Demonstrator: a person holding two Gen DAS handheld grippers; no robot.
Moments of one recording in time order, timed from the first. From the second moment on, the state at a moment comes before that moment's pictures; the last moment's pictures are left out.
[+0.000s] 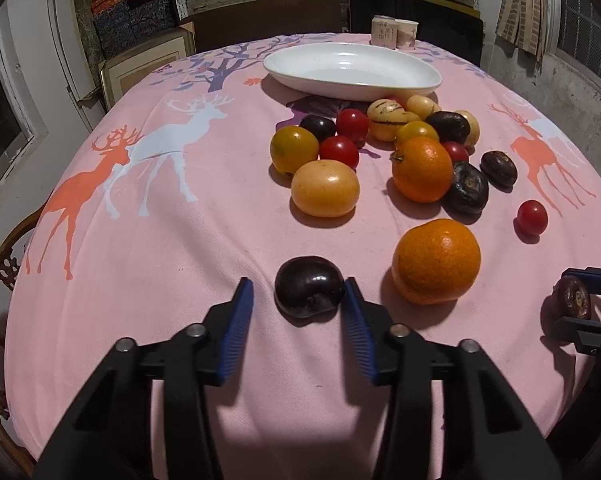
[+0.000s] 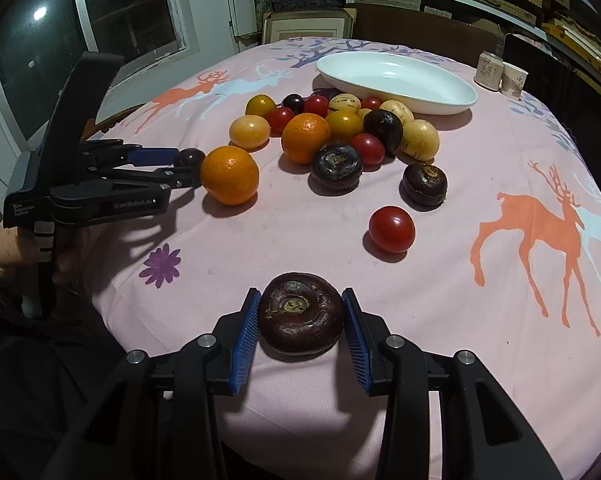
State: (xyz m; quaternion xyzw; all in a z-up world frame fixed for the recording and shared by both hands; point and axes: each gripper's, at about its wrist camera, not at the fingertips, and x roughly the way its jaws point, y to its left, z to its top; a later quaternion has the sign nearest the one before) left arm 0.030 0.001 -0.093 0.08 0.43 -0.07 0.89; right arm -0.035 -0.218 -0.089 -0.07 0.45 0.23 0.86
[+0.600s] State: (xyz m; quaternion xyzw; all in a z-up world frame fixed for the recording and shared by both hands) left arm 0.024 0.002 -0.095 0.07 0.43 -0.09 0.90; right arm -0.033 -0.223 -0.090 -0.06 0.45 0.22 0.86
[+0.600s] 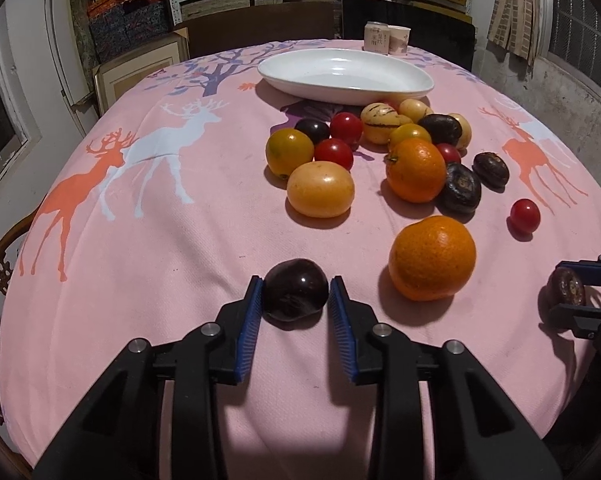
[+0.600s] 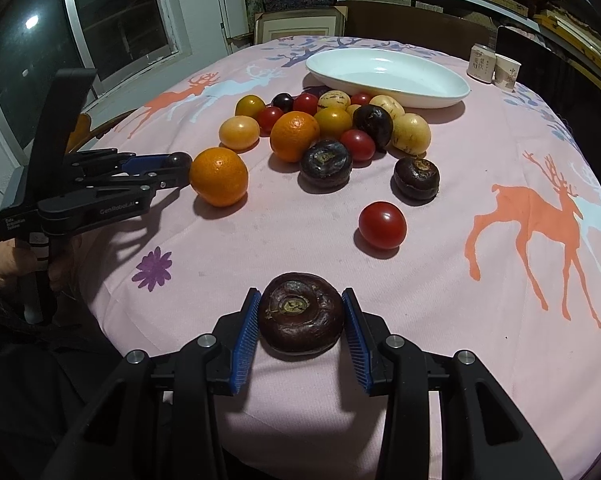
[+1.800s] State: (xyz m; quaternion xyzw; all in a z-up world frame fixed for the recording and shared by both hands) left arm 0.262 -0.056 -0.009 0.04 0.39 -0.15 0.91; right arm 0.247 -0.270 -0.001 0.03 0.39 0.15 0.91
